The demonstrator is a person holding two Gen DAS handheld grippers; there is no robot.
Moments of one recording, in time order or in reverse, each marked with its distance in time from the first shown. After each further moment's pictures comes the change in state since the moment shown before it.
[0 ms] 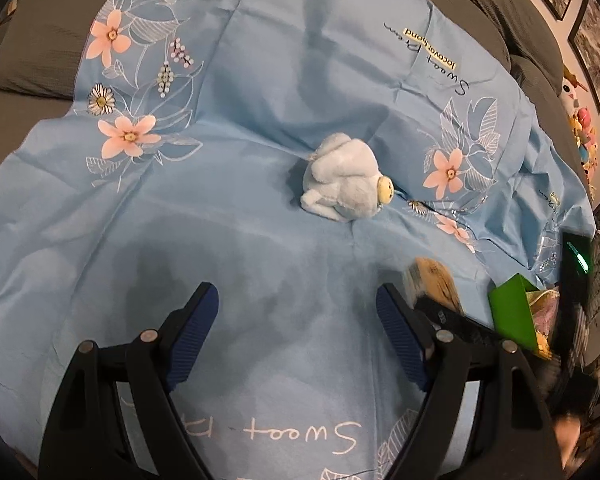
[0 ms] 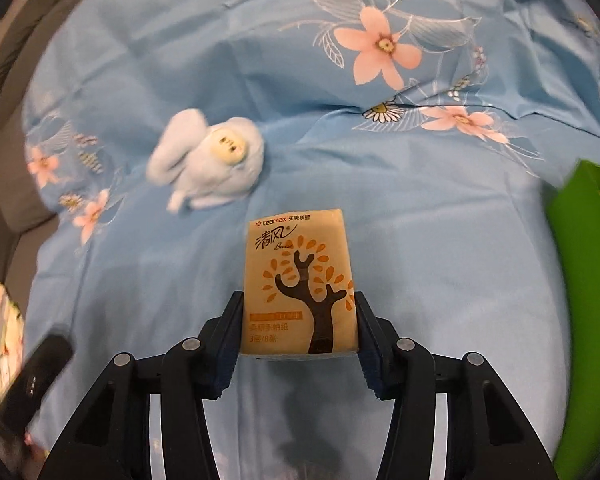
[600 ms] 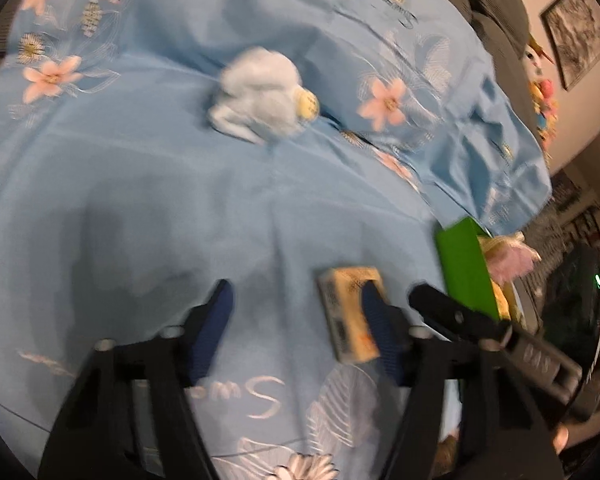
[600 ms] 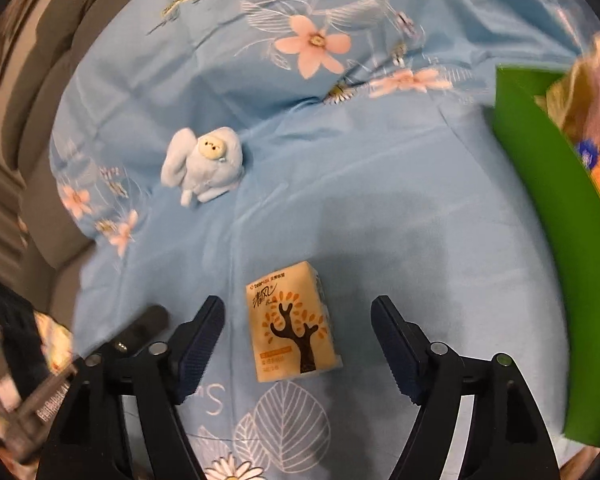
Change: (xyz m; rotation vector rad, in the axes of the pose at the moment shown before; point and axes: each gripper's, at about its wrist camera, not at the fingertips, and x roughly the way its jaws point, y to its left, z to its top) left arm 0.025 -0.029 -0.032 0.006 0.186 -0.206; right arm -0.034 -0.057 -0.035 0.197 -0.016 0.171
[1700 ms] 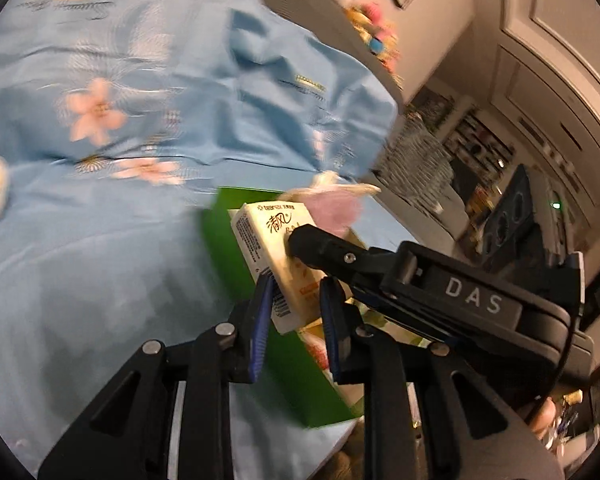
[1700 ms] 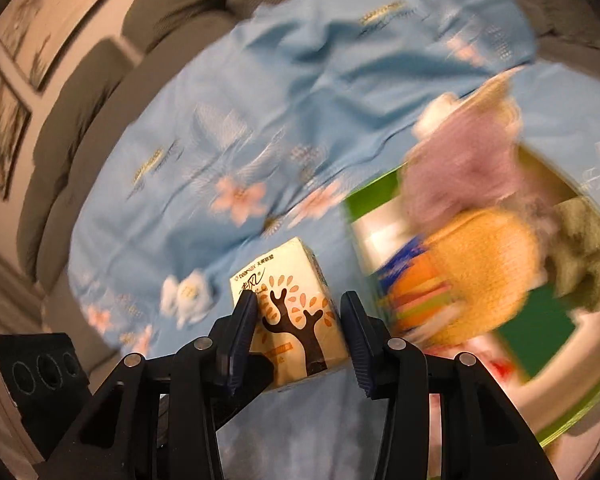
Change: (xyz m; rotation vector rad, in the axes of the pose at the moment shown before) left arm 0.030 -0.203 -0.033 0.398 0.033 -0.436; right arm -0.141 -0.106 0.028 0.198 -0.351 0.005
